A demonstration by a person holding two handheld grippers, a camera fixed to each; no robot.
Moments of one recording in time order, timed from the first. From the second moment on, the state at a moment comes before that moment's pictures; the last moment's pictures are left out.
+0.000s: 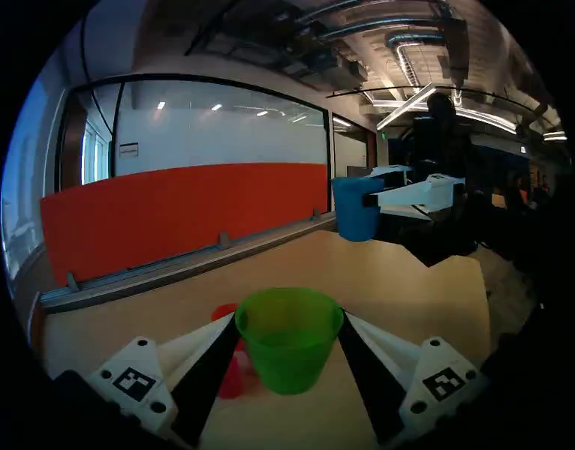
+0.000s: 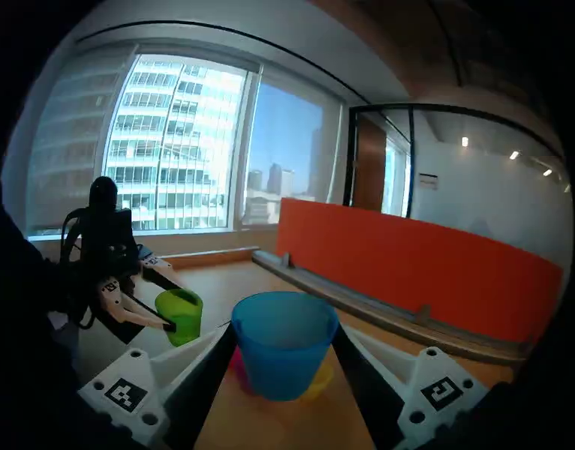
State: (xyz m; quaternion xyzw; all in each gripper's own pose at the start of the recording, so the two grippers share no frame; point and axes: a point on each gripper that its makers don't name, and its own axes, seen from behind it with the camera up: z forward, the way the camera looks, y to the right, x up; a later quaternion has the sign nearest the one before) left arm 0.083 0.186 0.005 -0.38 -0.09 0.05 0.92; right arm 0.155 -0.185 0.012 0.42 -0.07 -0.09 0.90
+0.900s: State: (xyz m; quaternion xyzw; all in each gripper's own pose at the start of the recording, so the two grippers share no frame) left arm 0.034 0.192 0.003 -0.40 -0.15 0.08 0.90; right arm 0.083 -0.177 0.005 0.43 -0.12 -0.10 0.89
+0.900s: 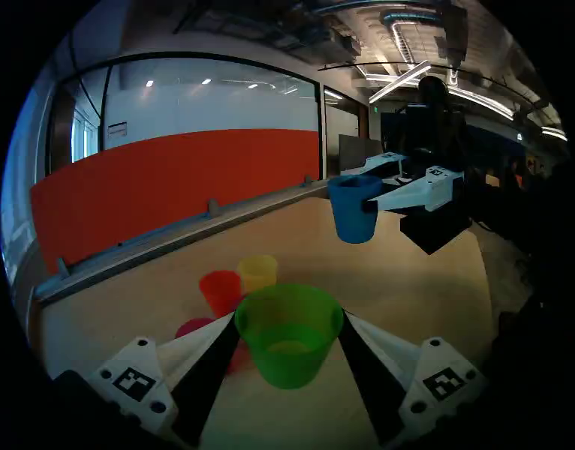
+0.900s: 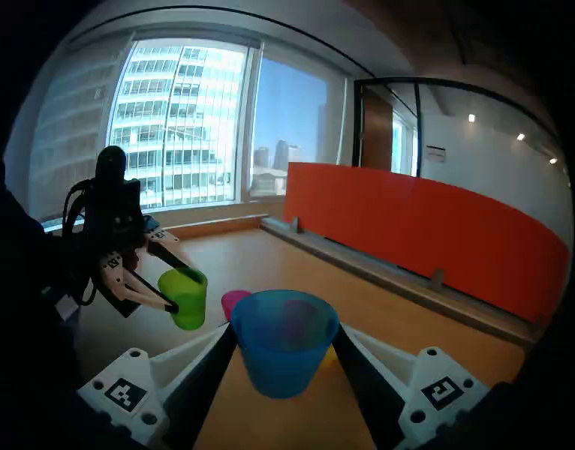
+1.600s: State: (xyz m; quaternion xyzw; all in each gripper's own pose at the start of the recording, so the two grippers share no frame) left arm -0.005 0.191 0.001 -0.41 -0.20 0.11 0.88; right arm 0.024 -0.181 0.000 0.45 -0.19 -0.12 0.87
